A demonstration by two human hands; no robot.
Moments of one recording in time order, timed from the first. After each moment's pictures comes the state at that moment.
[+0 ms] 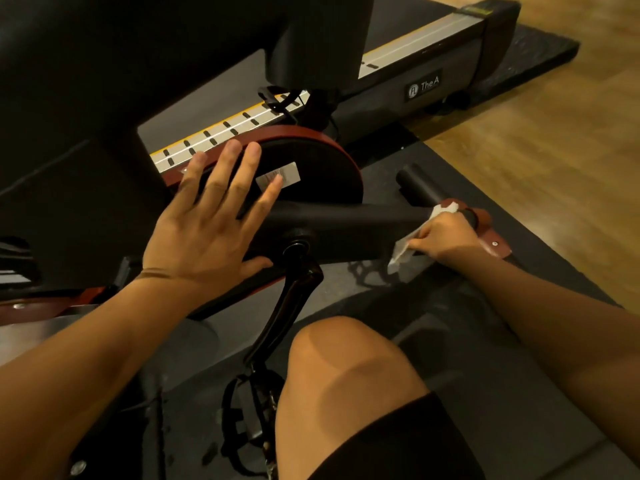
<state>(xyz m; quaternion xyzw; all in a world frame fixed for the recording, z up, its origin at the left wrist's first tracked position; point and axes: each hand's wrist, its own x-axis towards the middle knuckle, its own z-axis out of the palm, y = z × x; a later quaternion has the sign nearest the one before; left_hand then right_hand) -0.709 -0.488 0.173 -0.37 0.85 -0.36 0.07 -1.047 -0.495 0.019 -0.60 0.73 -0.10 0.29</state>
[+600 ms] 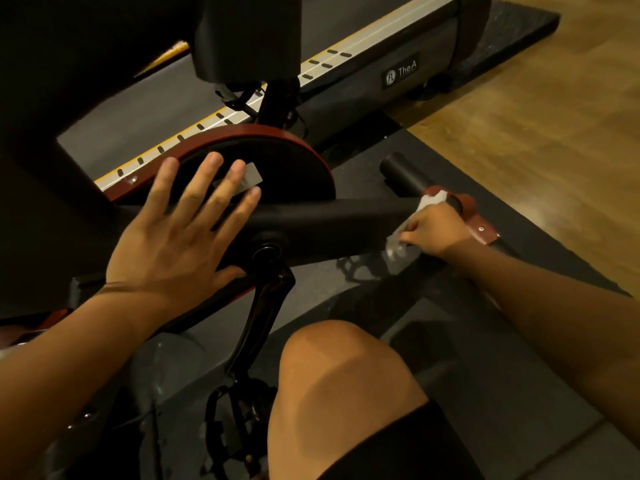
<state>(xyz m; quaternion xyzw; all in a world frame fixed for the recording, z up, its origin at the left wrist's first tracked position) -0.720 -0.489 0.171 -0.31 0.86 -0.39 0.13 -1.063 -0.489 -0.002 -0.60 0.73 -0.15 0.27</state>
